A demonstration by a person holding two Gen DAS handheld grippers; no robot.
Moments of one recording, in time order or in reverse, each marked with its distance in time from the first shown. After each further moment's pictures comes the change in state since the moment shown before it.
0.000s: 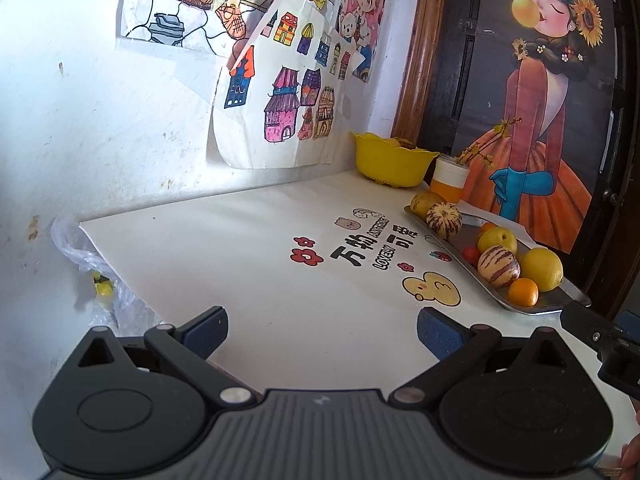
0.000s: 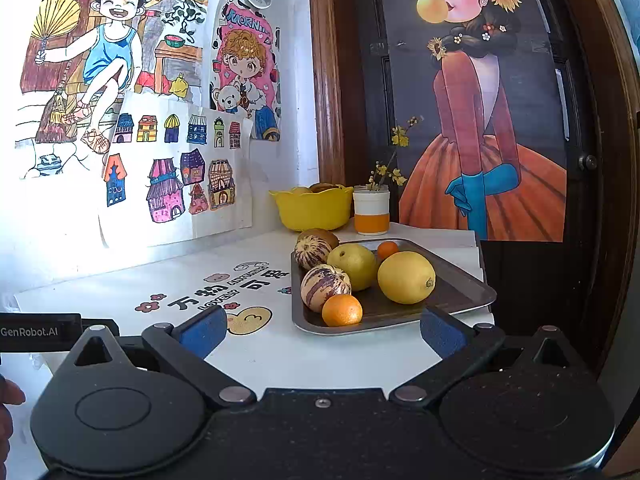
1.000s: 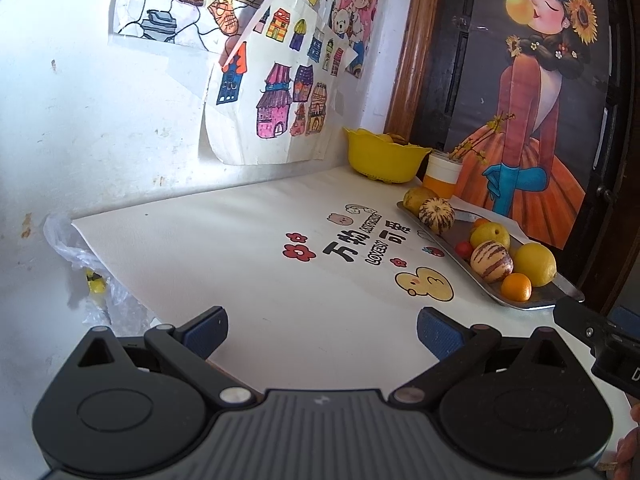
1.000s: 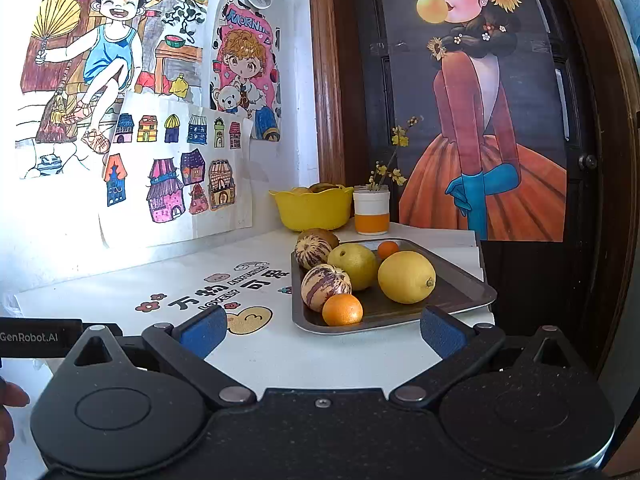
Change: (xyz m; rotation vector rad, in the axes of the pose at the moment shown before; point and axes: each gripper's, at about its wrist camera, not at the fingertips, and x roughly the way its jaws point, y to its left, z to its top) left arm -0.001 -0.003 -0.002 0.009 0.011 -0.020; right arm 0.000 0.000 0.000 0.001 0.000 -0.002
